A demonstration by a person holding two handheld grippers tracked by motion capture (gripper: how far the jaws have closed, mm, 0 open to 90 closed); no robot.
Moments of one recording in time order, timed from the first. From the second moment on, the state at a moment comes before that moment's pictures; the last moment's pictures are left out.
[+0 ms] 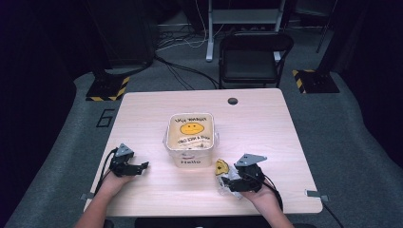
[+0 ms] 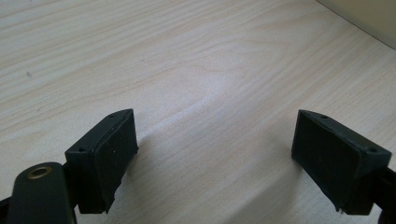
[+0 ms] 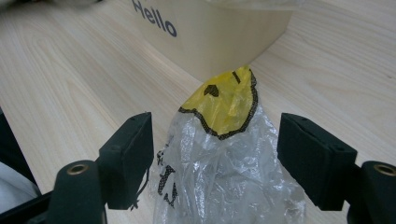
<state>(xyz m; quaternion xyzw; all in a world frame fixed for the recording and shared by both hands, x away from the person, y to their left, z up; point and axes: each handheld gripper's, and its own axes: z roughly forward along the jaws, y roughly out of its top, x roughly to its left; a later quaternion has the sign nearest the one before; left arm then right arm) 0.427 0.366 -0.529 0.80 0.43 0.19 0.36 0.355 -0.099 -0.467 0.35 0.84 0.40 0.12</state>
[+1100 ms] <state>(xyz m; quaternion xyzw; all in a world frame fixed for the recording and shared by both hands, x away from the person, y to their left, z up) 0.427 0.366 -0.529 0.80 0.43 0.19 0.36 0.360 -0.074 -0.502 0.35 0.86 0.34 0.13</state>
